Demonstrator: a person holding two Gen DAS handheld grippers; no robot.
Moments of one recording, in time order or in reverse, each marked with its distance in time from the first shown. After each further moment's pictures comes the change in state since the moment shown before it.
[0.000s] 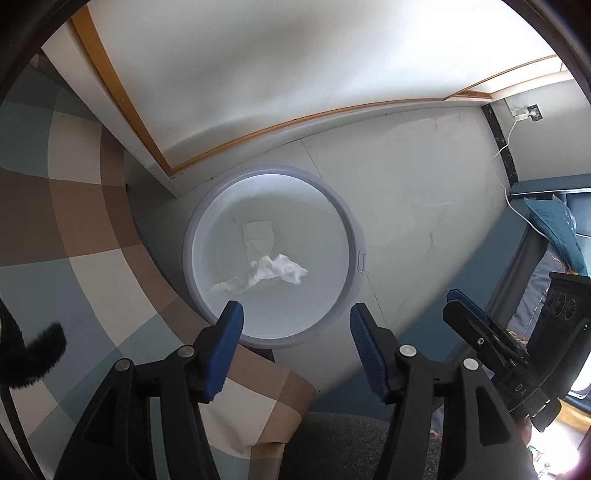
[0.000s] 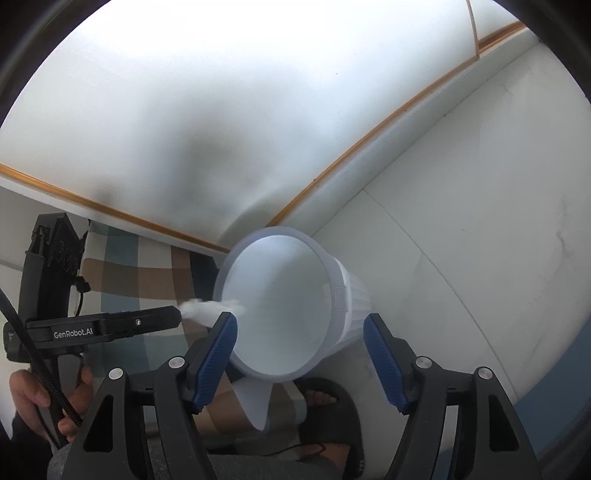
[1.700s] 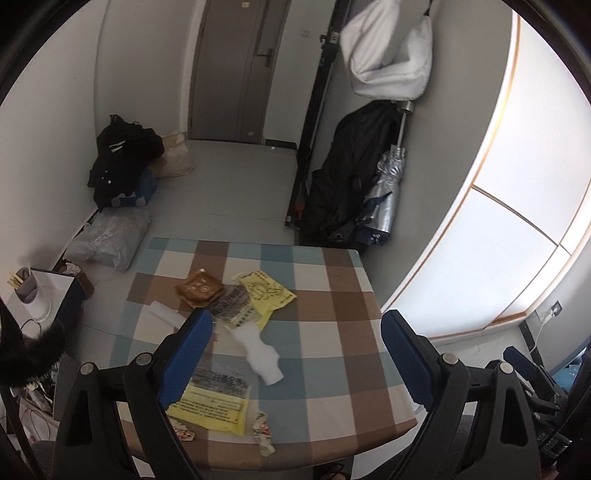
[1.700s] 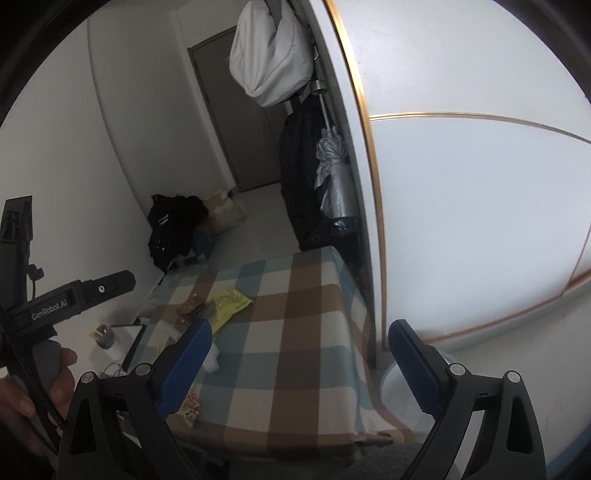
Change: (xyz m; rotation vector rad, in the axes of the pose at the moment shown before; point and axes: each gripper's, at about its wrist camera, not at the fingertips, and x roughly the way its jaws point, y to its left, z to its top) left arm -0.270 0.167 -0.268 -0.362 -0.981 0.255; right arm -0.141 0.317 -0.139 -0.671 -0.372 0.129
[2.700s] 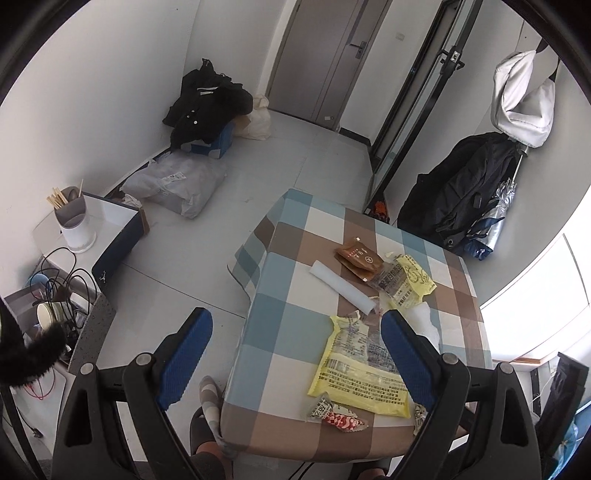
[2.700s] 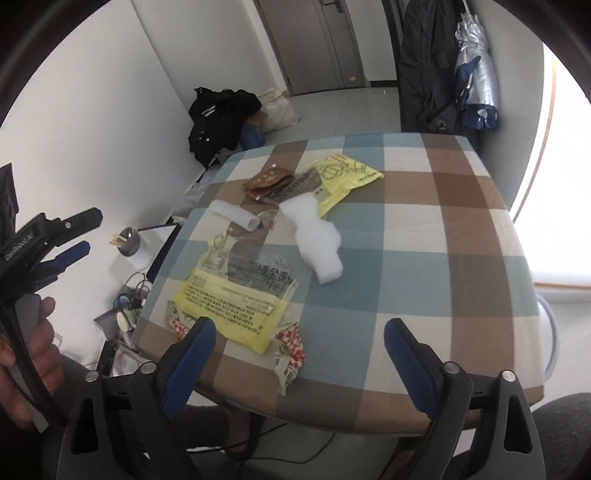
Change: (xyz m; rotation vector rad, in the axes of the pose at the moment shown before) left arm 0.004 0.183 -0.047 -0.239 0.047 0.109; right arm 0.130 0.130 -0.089 -0.126 0.369 0.125
